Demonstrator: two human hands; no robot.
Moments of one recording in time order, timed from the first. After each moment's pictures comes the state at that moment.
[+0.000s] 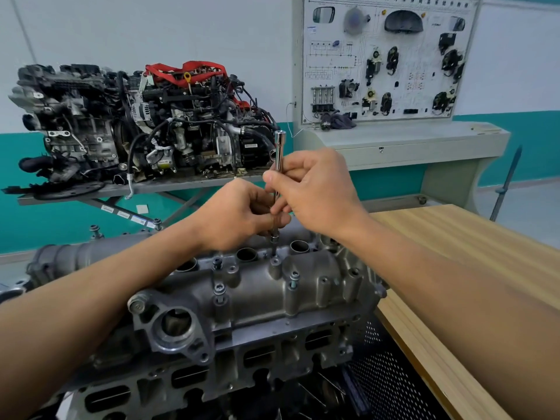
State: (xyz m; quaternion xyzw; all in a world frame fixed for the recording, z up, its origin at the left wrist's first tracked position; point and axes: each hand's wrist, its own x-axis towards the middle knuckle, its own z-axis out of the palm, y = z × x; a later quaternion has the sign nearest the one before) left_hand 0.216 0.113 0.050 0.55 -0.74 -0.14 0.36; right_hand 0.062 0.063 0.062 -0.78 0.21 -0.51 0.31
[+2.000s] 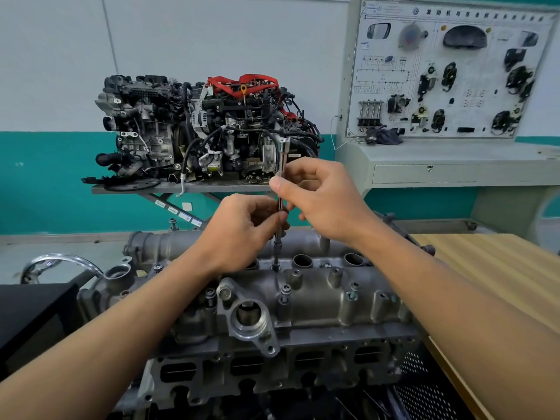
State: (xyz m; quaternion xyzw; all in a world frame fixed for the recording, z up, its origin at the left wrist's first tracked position) left_hand 0.257 0.173 0.036 0.57 -0.64 -0.03 0.51; right_hand 0.117 0.089 0.076 -0.80 0.13 -0.44 0.38
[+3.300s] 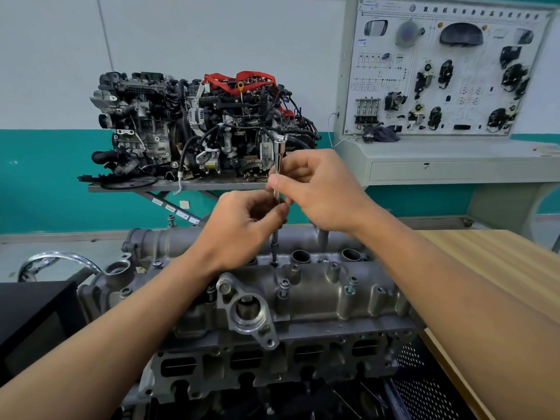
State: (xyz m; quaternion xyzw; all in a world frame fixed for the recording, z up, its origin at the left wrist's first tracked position) left_hand 0.251 0.177 0.036 0.55 -0.65 -0.01 0.52; right_hand 0.117 0.096 0.087 -0.84 0.13 -0.42 0.33
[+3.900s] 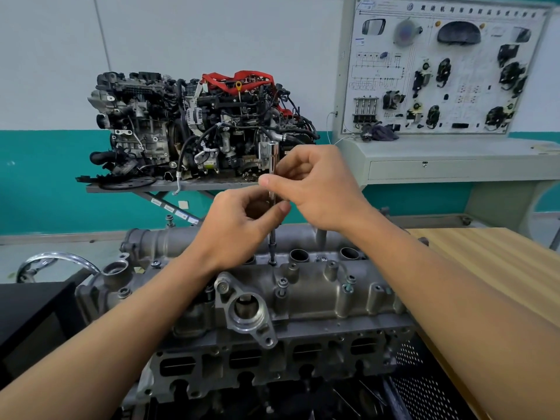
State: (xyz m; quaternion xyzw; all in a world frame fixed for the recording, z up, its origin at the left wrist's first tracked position) left_hand 0.251 0.180 0.038 0.55 -0.64 0.01 0.53; right_hand 0.121 0.095 0.084 -0.81 0.15 -0.48 0.30
